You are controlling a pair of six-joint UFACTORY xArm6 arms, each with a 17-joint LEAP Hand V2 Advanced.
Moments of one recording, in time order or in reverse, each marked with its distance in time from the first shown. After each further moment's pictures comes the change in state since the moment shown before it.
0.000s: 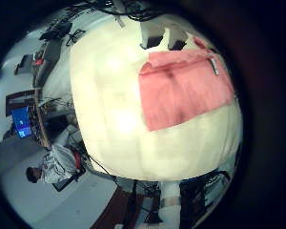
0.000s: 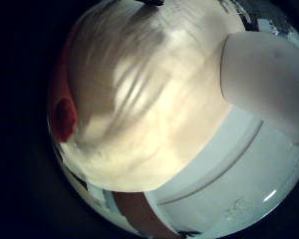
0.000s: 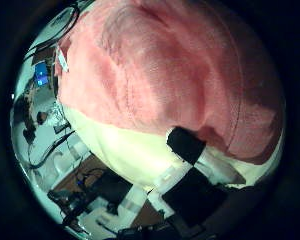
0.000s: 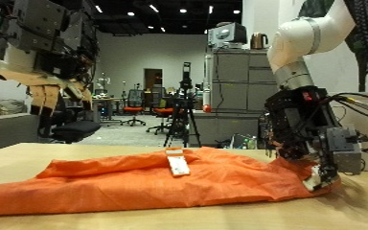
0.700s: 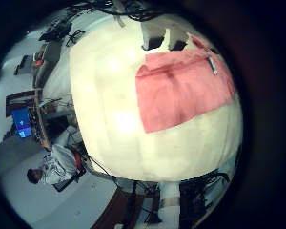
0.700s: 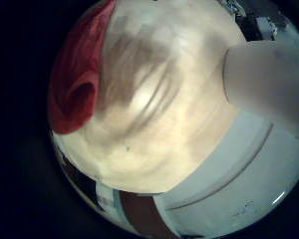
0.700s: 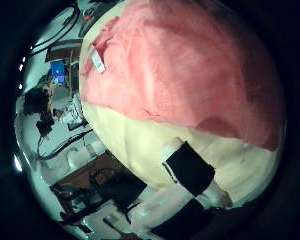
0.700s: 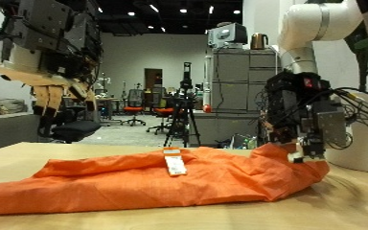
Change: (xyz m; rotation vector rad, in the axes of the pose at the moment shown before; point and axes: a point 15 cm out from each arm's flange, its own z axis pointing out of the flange) left arm 0.003 -0.005 0.005 -0.012 -0.003 0.006; right arm -0.022 -0.001 -0.016 0.082 -0.188 -0.008
